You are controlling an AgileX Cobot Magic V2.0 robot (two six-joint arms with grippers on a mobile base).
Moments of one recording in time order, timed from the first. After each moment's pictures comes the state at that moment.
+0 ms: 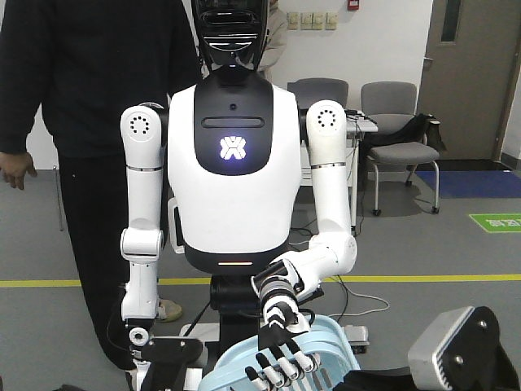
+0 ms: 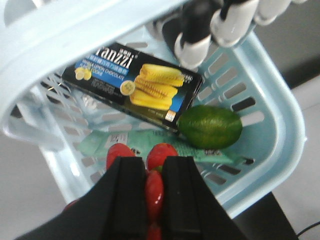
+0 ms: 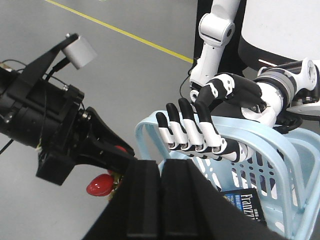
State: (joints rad) left arm -0.61 1.62 -0.88 -1.28 0.17 0.88; right arm 0.33 1.09 -0.61 1.56 0.39 -1.68
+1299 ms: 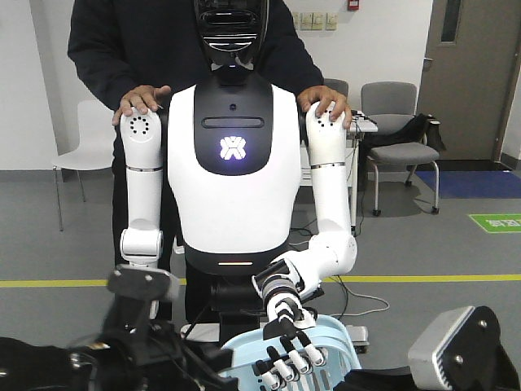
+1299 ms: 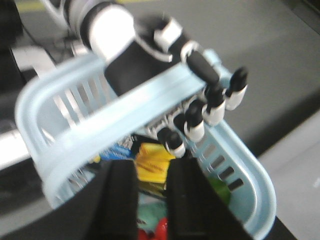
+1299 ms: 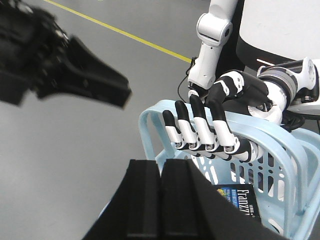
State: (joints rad) left arm -0.56 1.42 -0.92 -1.10 0.16 0.90; right arm 0.33 1.09 -0.61 1.56 0.38 -1.68
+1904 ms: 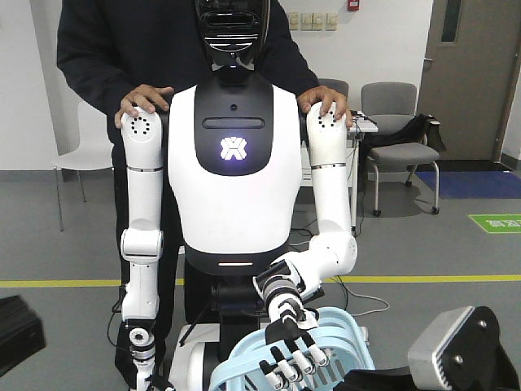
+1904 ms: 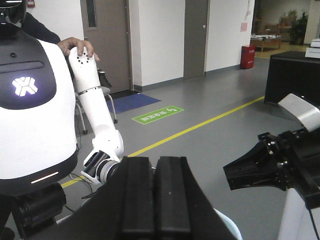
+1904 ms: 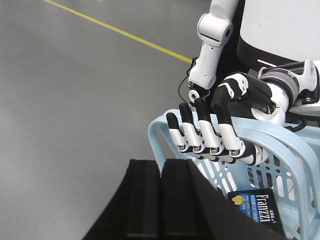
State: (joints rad) left arm -0.55 0.61 -0.71 -0.71 0.23 0.69; right arm 0.33 1.09 -0.61 1.56 0.39 -1.68
